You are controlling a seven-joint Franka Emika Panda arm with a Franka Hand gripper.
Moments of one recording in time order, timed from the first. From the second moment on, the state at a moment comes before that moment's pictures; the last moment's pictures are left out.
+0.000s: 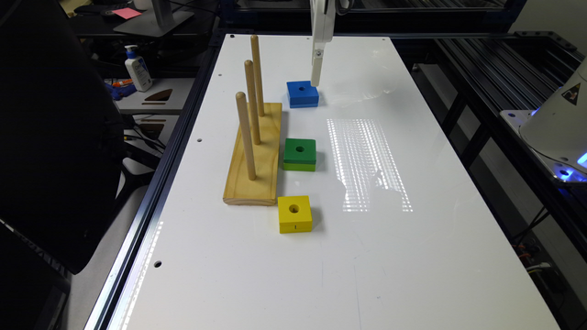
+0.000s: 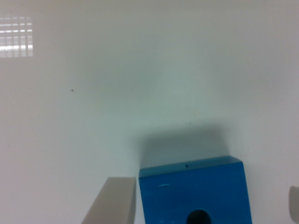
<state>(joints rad) -0.38 0.25 0.07 -2.30 0.01 2.55 0.48</state>
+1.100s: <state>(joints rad) -0.38 0.27 0.07 -2.28 0.01 2.57 0.48</state>
